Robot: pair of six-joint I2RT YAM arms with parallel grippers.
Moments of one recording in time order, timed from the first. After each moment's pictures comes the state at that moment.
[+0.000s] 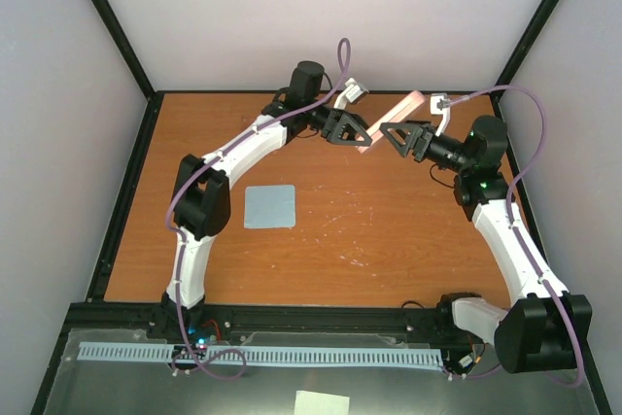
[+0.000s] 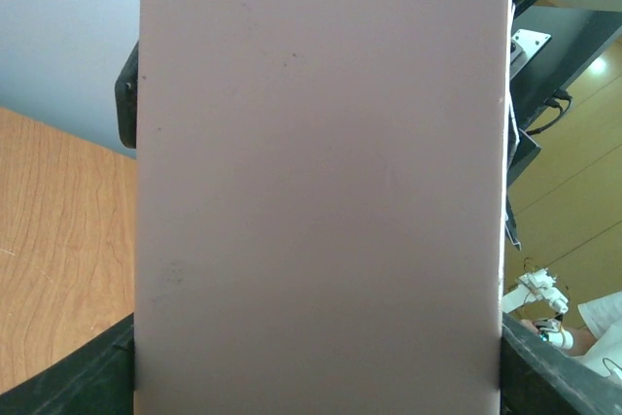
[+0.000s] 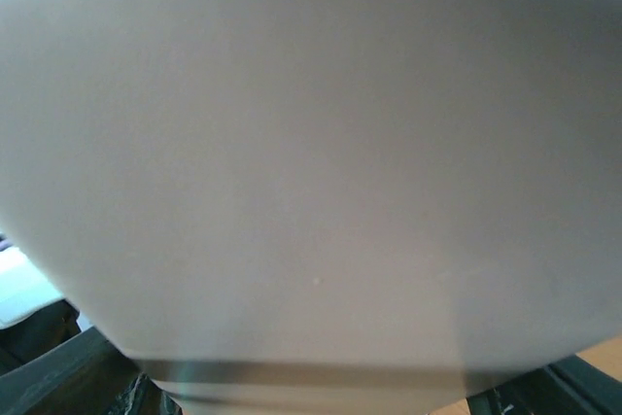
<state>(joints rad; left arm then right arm) -0.58 2.13 1.92 -0.10 1.56 -0.47 0.07 1.13 0.90 0.18 -0.93 0.60</state>
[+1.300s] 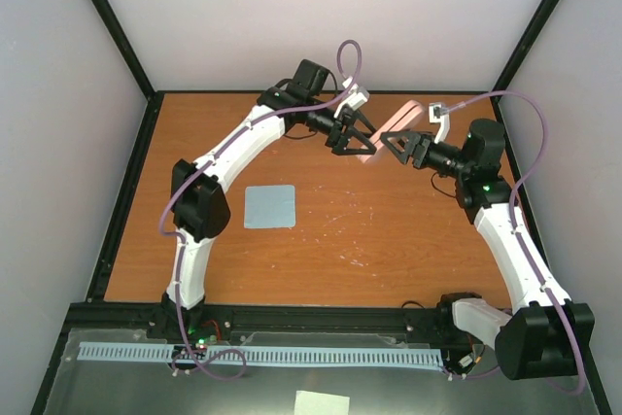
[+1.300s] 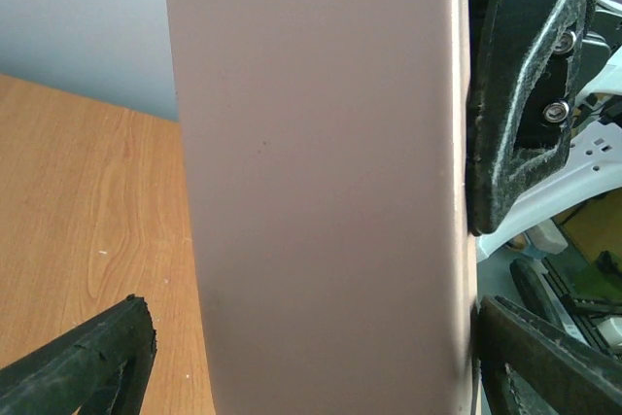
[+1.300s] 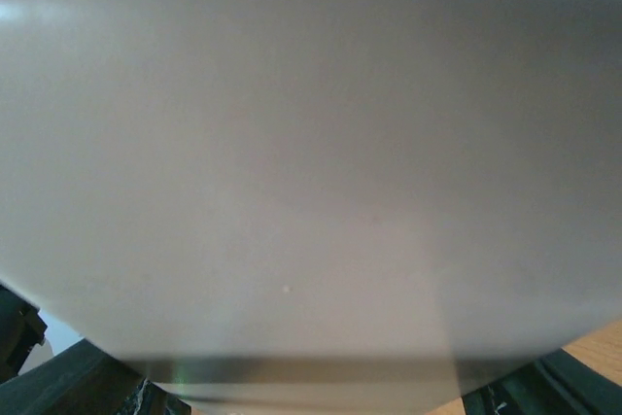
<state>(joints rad) -0.60 2.12 2.11 -0.74 1.22 0.24 0.07 1.09 0.90 -0.02 -0.88 0.54</state>
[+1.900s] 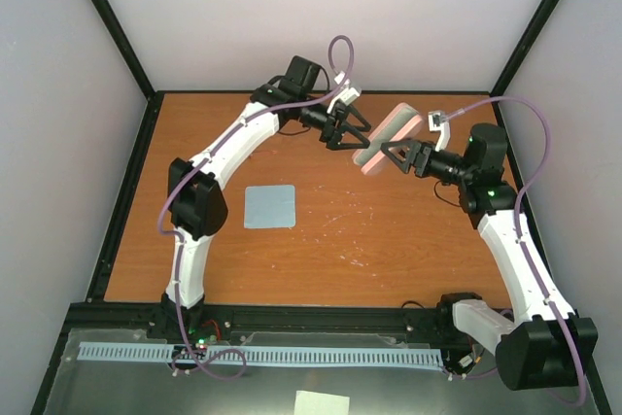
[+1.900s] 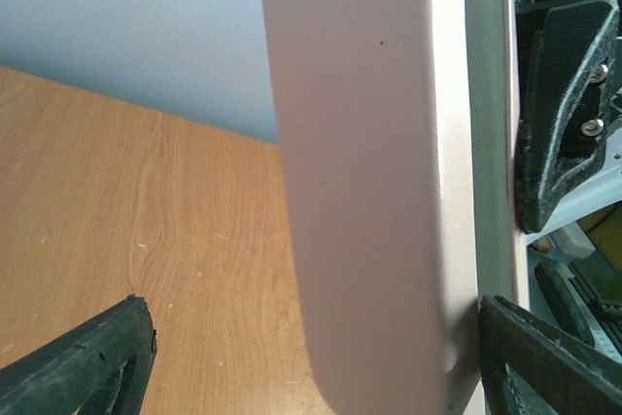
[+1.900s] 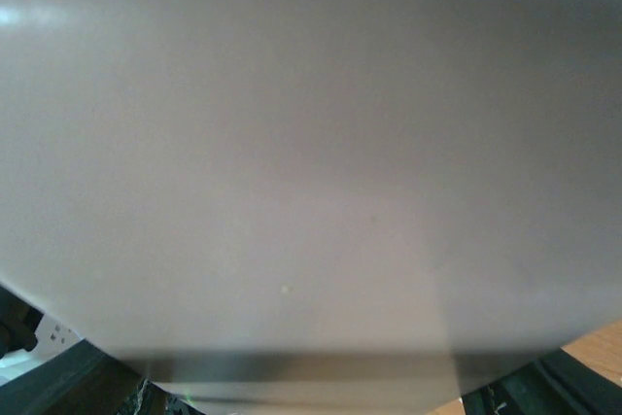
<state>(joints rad) -0.56 2.12 2.11 -0.73 1.20 0.26 0.07 1.04 0.91 -0.18 -0.90 0.49</state>
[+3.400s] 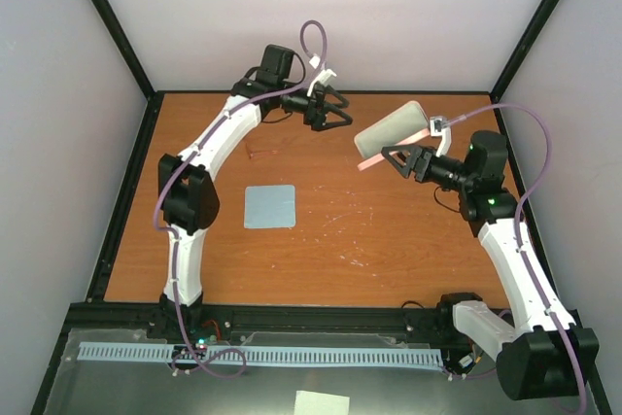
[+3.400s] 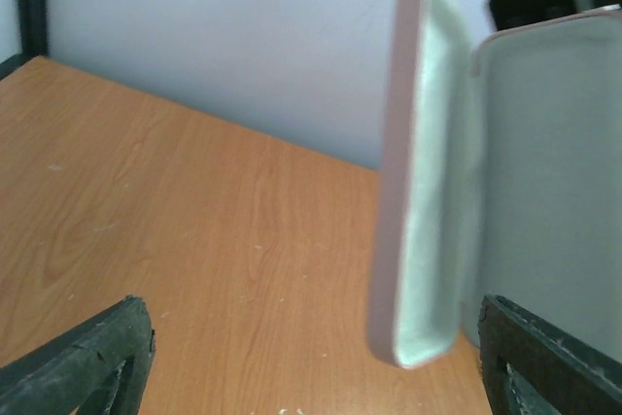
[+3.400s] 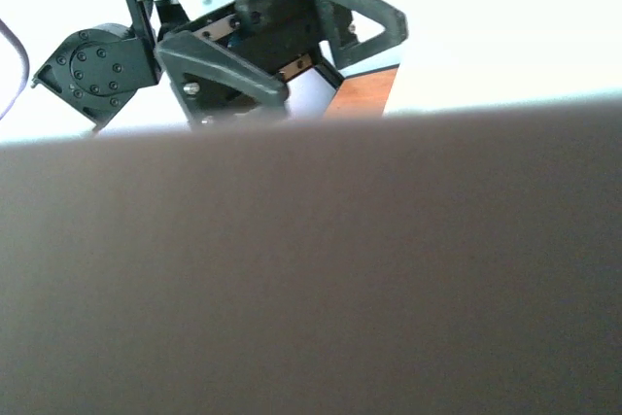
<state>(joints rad) -0.45 2.12 2.09 -0.60 1.10 0.22 0.07 0.99 0.87 -0.17 -0.87 0.52</state>
